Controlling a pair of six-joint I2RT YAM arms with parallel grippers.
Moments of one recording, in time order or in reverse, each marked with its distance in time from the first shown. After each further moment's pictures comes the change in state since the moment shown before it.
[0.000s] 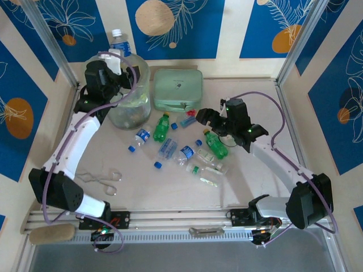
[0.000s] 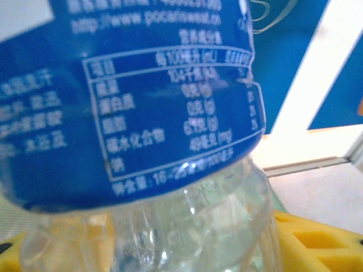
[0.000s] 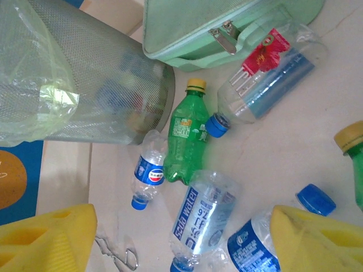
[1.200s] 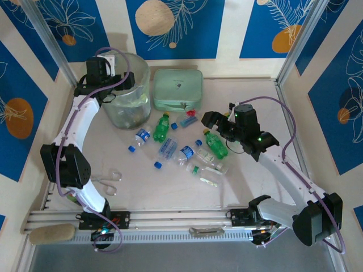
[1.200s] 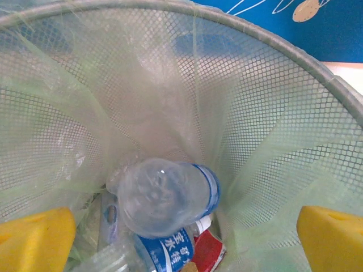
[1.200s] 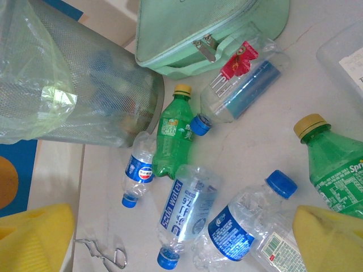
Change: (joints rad) left arm 0.133 0.232 0.164 -0.291 0.007 -0.026; right arm -0.027 -0.148 -0.053 -0.081 0.049 -0.030
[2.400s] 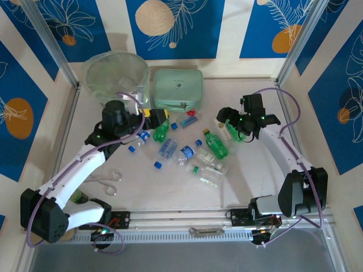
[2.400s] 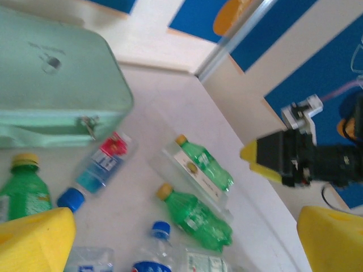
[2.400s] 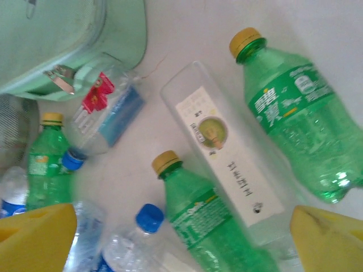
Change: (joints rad) left arm -0.374 -0.524 -0.721 0.451 0.292 -0.406; right arm -0.241 0.267 0.179 -0.239 0.052 -0.299
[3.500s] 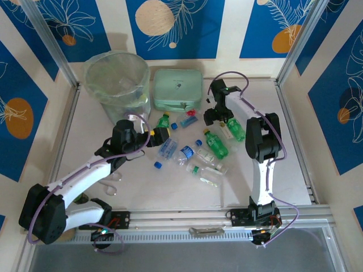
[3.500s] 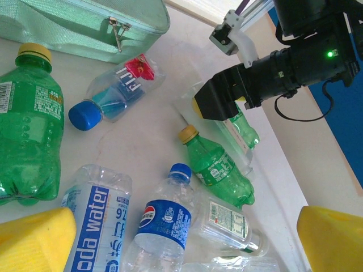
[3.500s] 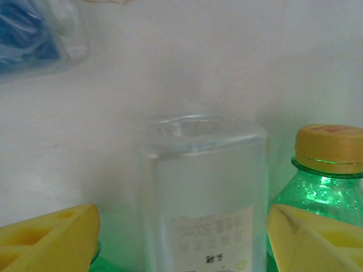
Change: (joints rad) left arm -0.051 -0.013 -0.262 0.131 -0.060 -0.127; right arm 0.130 0.732 0.628 -0.346 0.230 -0.592
